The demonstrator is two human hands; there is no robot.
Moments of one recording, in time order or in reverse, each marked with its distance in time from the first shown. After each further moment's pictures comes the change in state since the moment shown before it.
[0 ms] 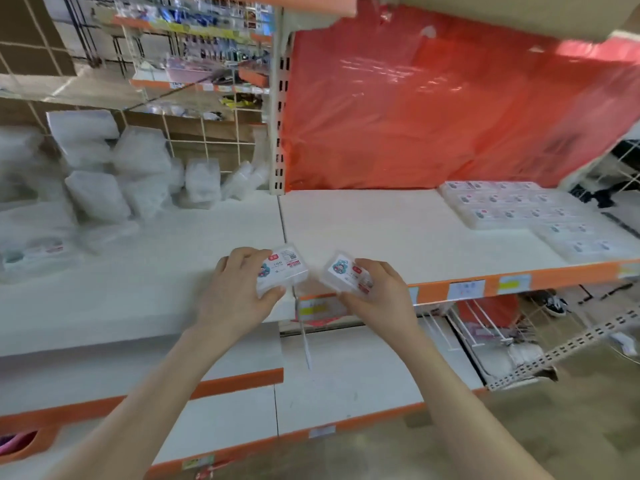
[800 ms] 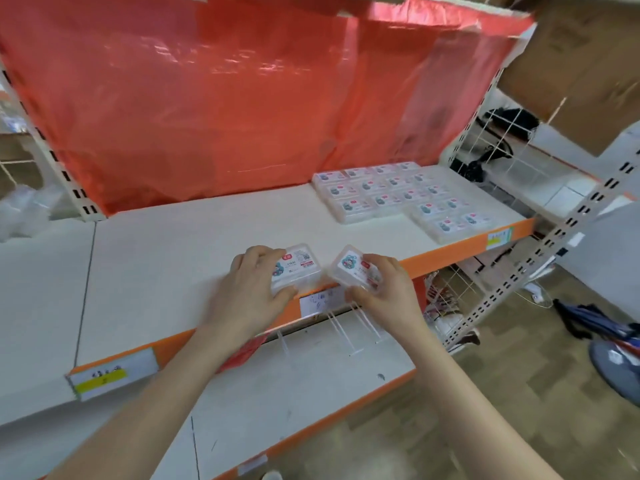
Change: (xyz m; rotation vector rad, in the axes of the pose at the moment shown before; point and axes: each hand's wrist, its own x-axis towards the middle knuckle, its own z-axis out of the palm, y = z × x) left_hand 0.083 0.206 0.157 -0.040 -0.094 0.254; right_hand 0.033 0.188 -0.167 -0.076 0.152 0.164
